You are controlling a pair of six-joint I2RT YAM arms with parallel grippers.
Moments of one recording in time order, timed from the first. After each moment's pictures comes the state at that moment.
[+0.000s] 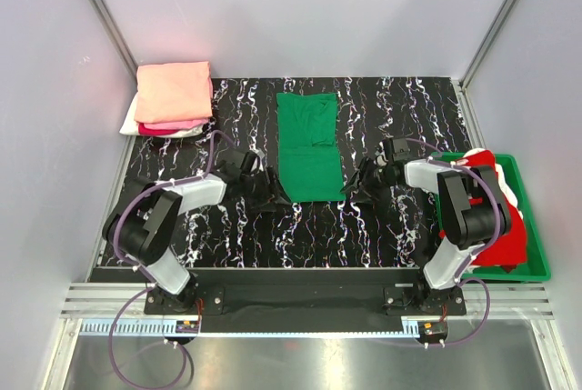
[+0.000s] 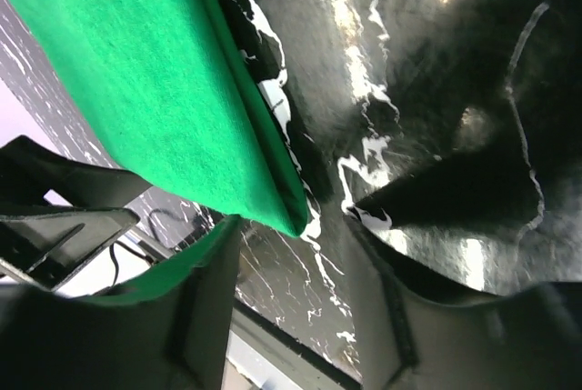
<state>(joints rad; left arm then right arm) -0.47 1.62 0.78 -0.13 0.42 -0.79 0.19 1.72 0.85 -0.23 -0.55 0.71</state>
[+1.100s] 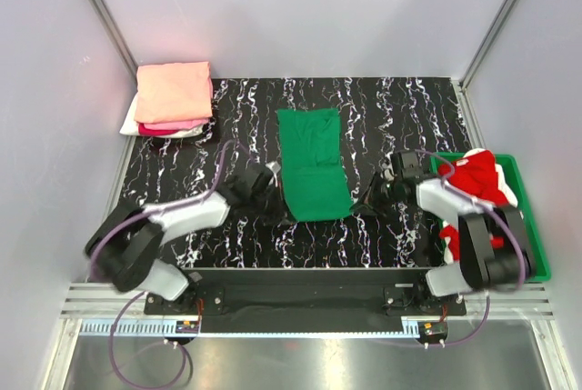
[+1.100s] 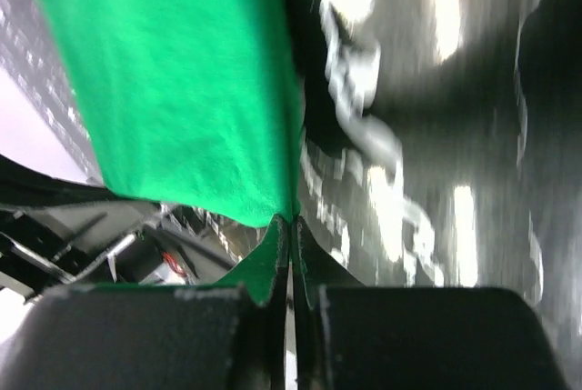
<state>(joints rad) -0.67 1.52 0.74 -0.12 0.32 -0.87 0.21 1.50 0.70 -0.30 -0.54 0.72</state>
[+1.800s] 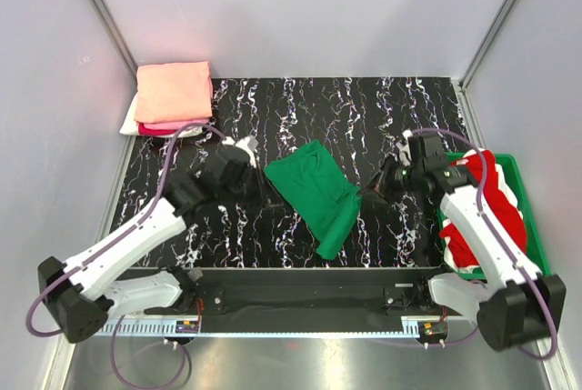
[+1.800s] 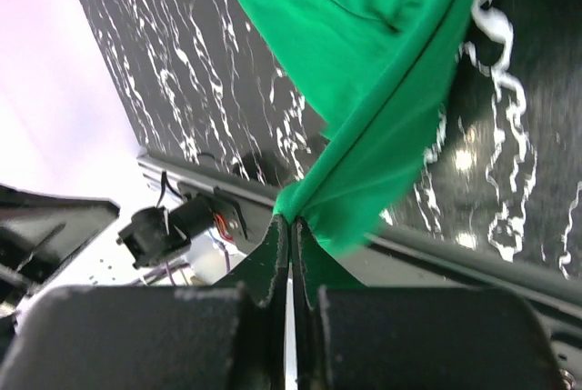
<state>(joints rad) -0.80 1.06 0.99 -0.66 0.11 -0.92 0.24 1.06 0.90 -0.74 -0.51 0.76</state>
